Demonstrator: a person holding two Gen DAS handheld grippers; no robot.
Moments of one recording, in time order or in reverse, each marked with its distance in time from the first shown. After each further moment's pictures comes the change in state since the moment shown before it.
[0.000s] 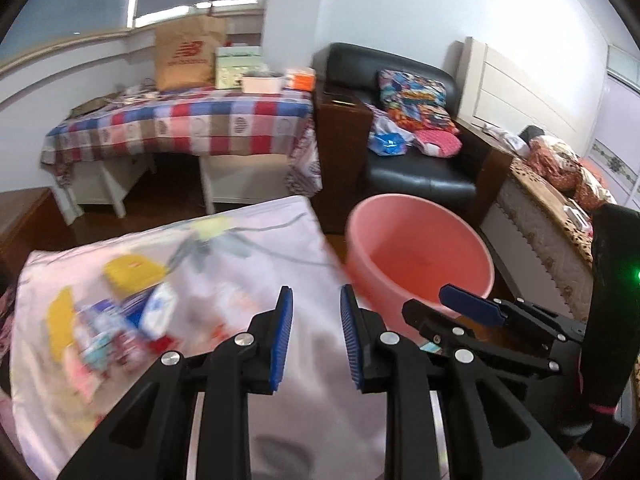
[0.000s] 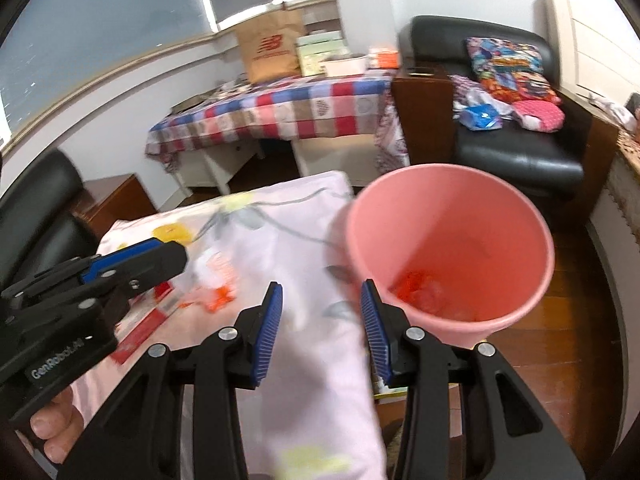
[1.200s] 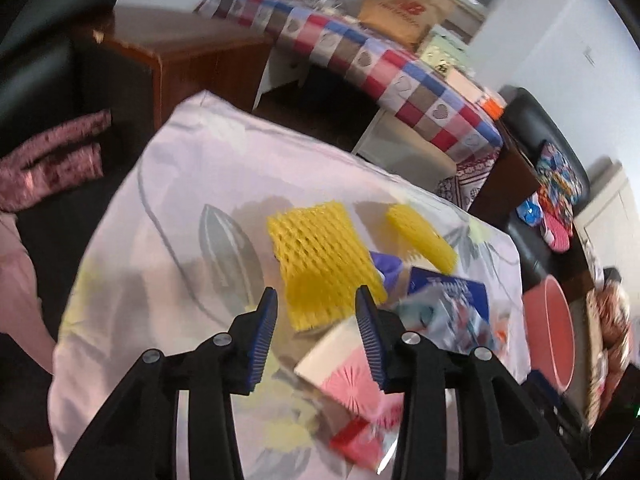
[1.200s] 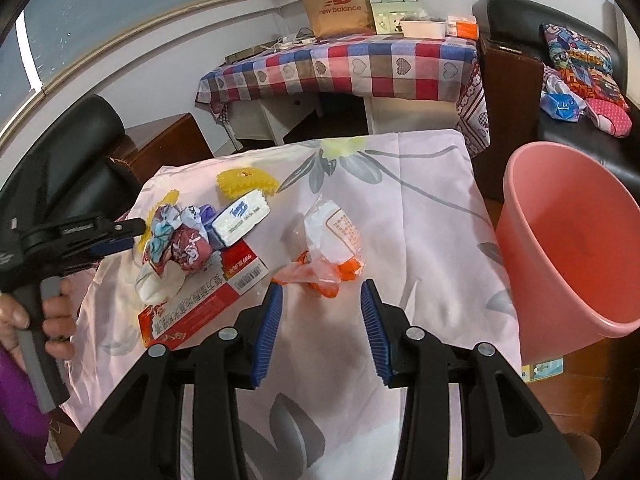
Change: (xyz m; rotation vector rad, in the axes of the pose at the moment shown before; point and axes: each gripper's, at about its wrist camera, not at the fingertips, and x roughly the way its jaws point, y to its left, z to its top) left arm 0.009 0.279 -0.053 -0.603 0.147 0.184; right arm 0.064 0.091 -0.012 -0.098 0.134 0.144
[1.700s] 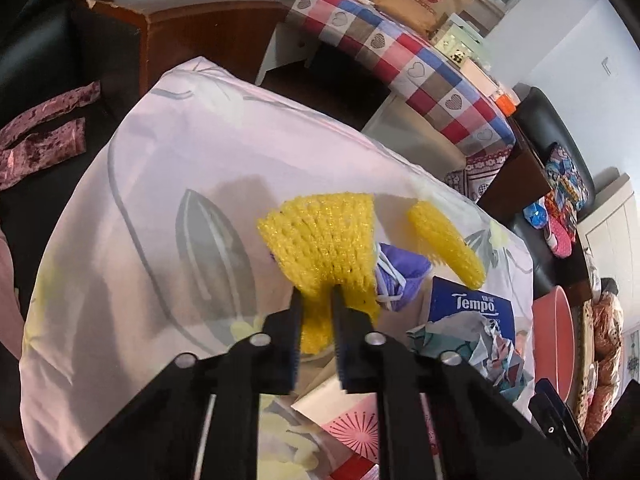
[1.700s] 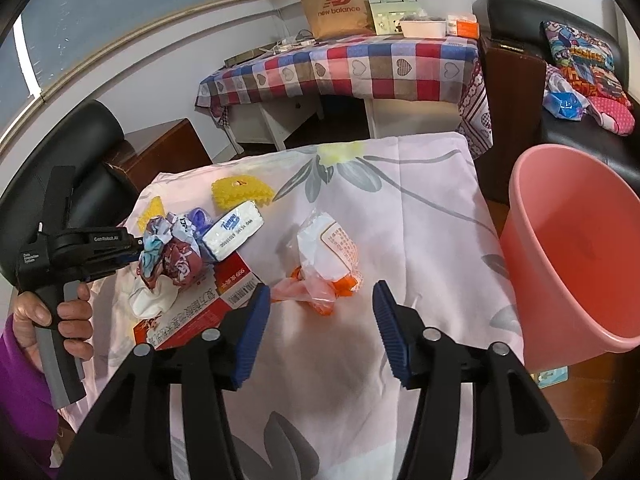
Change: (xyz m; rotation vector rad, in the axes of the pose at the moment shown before) left arm 0.036 0.005 0.005 -0.032 0.050 -0.007; right arm 0.010 -0.007 0.008 0.008 -0.002 0.011
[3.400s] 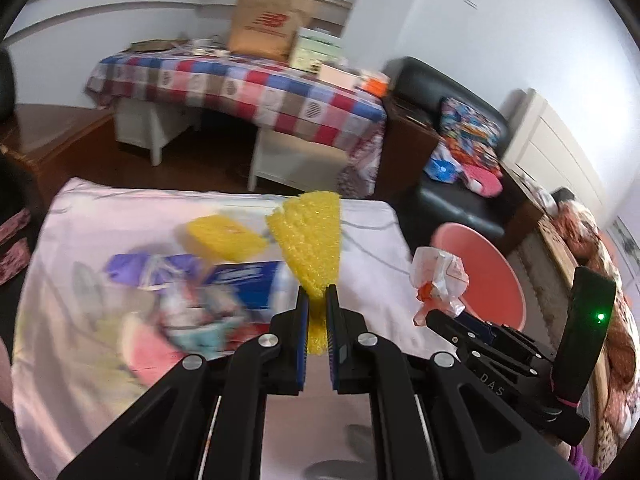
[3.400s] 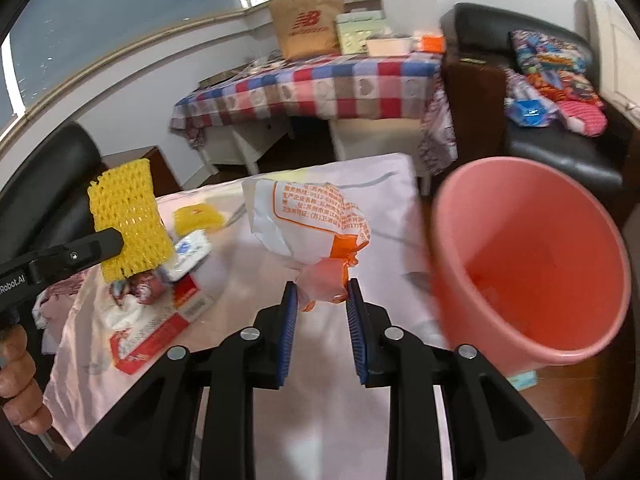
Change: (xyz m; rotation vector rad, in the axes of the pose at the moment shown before) left arm -0.074 -0.161 -0.070 0.392 -0.139 -0.173; right arm -0.032 -0.044 0.004 0.039 -0.079 -0.099
